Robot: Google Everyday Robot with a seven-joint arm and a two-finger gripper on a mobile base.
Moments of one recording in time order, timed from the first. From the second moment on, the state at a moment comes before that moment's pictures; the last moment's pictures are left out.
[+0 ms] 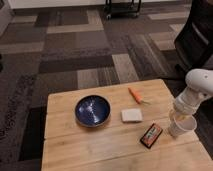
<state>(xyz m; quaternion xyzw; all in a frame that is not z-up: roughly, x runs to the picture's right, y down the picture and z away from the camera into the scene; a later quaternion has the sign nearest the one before) 0.349 0.143 0.710 -0.21 0.31 0.84 0.39</state>
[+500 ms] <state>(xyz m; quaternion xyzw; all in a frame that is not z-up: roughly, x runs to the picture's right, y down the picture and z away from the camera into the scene) 0.336 0.086 0.683 -0.19 0.30 0.83 0.42</state>
